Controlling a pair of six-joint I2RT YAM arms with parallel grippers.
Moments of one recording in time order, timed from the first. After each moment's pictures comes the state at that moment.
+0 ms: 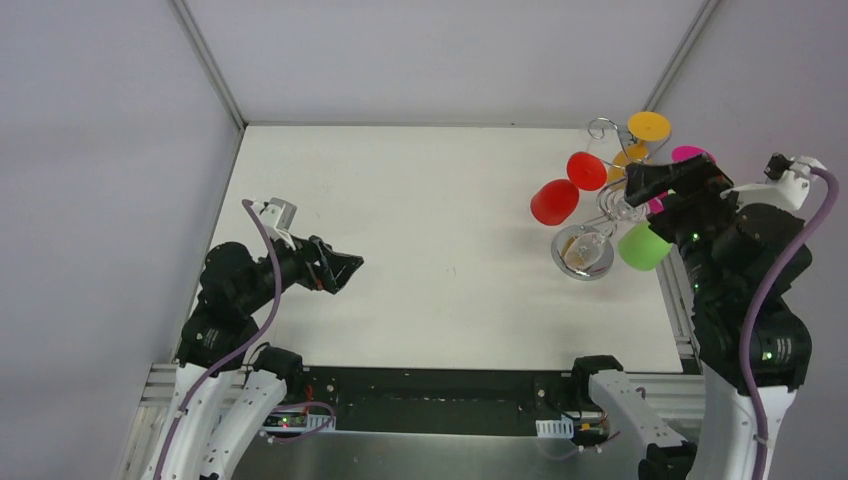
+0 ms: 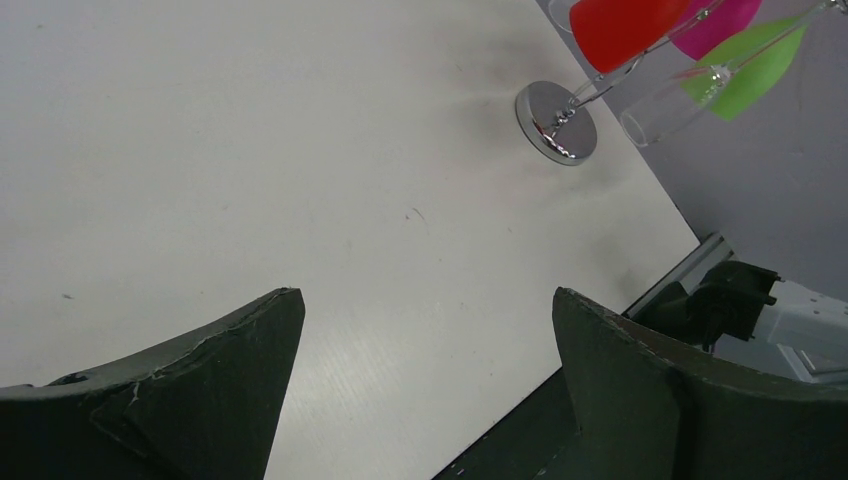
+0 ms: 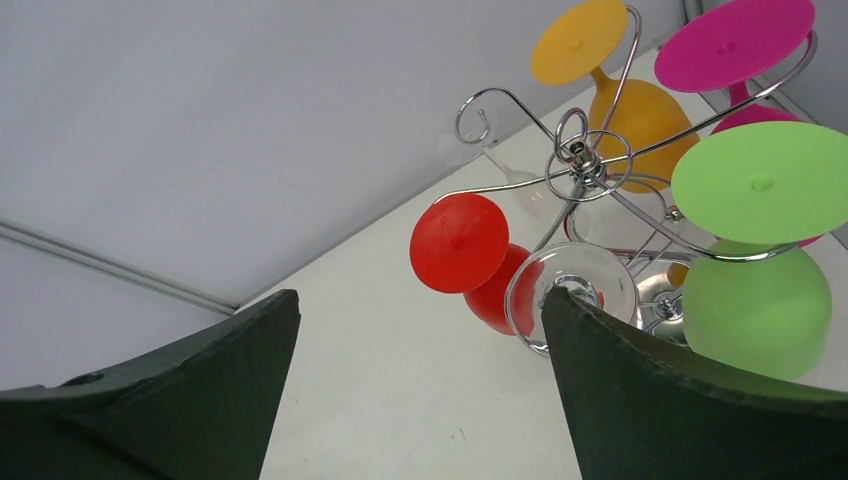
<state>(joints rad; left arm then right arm) -0.26 0.45 0.79 -0.52 0.41 -0.40 0.12 0.77 1.59 -0.93 0.20 0.64</state>
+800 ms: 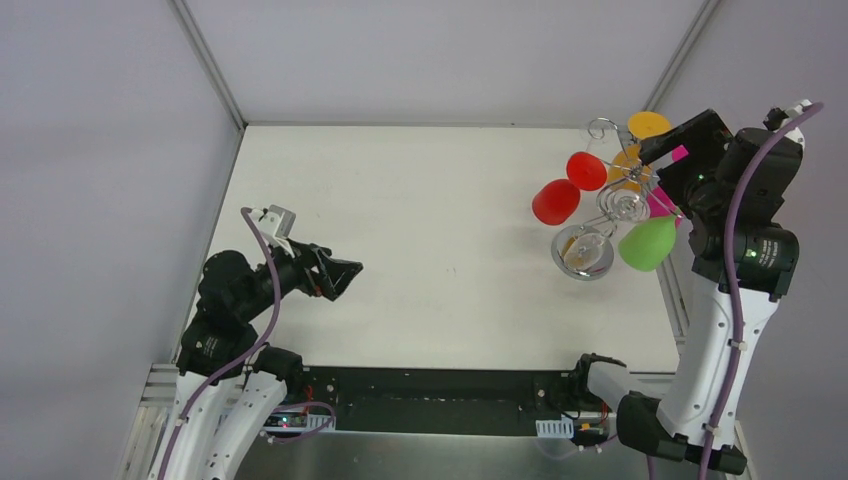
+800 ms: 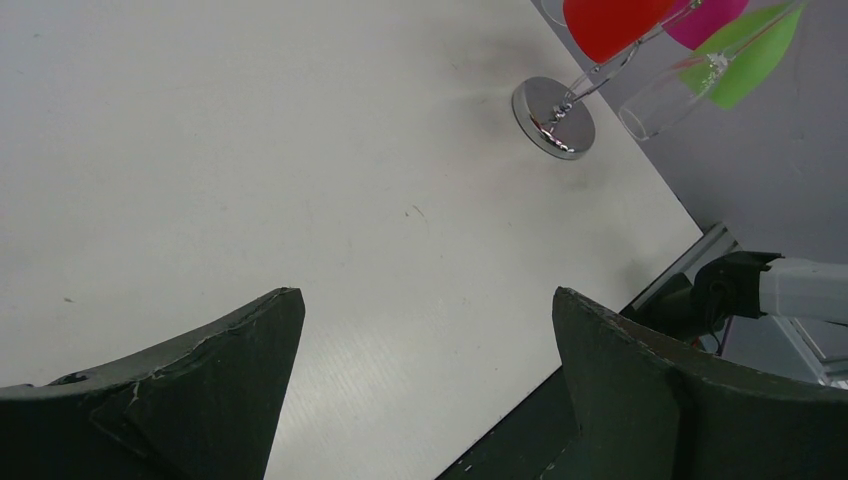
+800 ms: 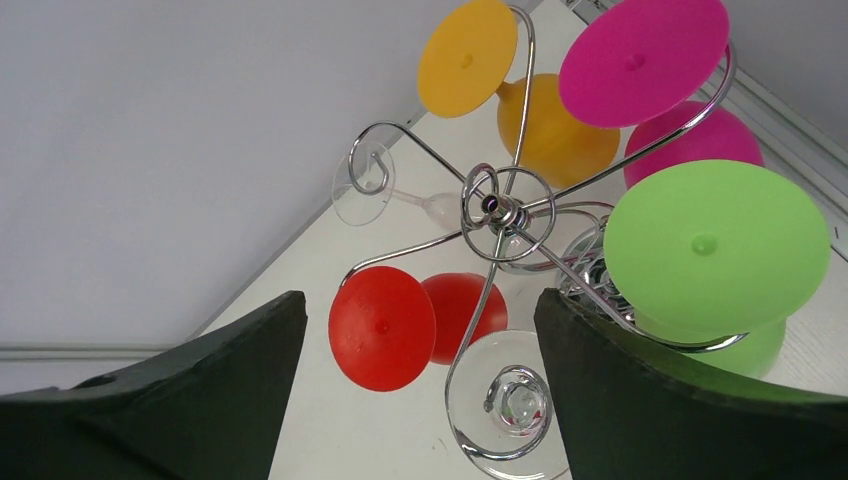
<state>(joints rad) -0.25 0.41 0.75 -0.52 0.42 -0.37 -0.16 1.08 1.78 -1.05 0.08 0.66</state>
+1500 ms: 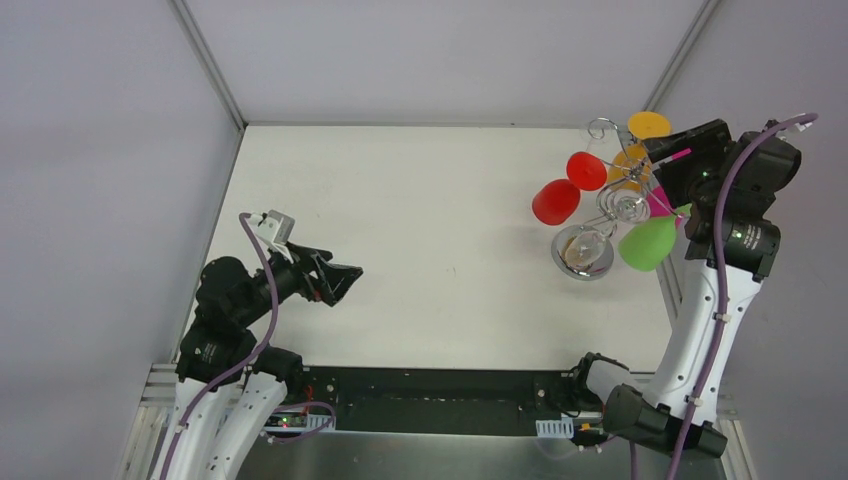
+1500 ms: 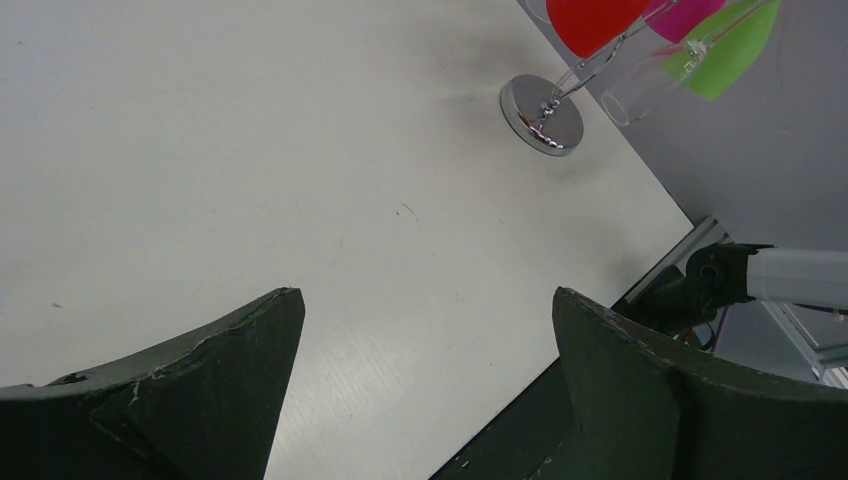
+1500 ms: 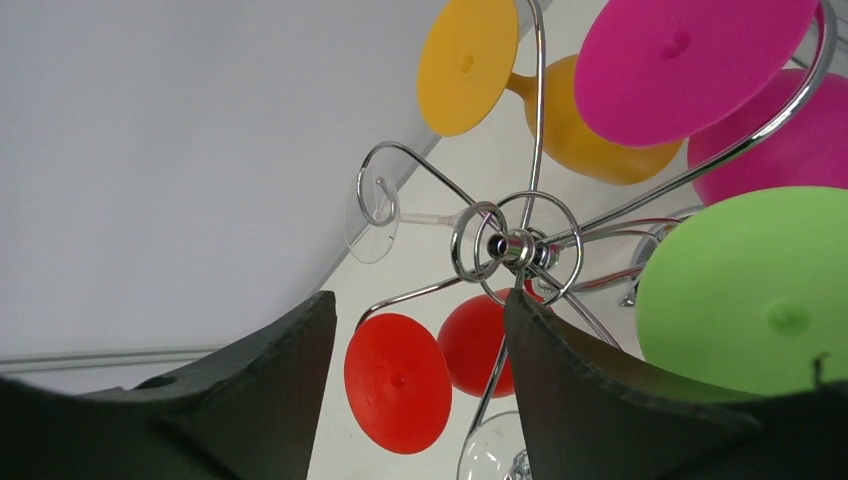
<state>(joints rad) -0.25 0.37 0.74 -0.52 0.45 -0.37 -0.34 1.08 1.58 -0.87 -0.19 0.80</state>
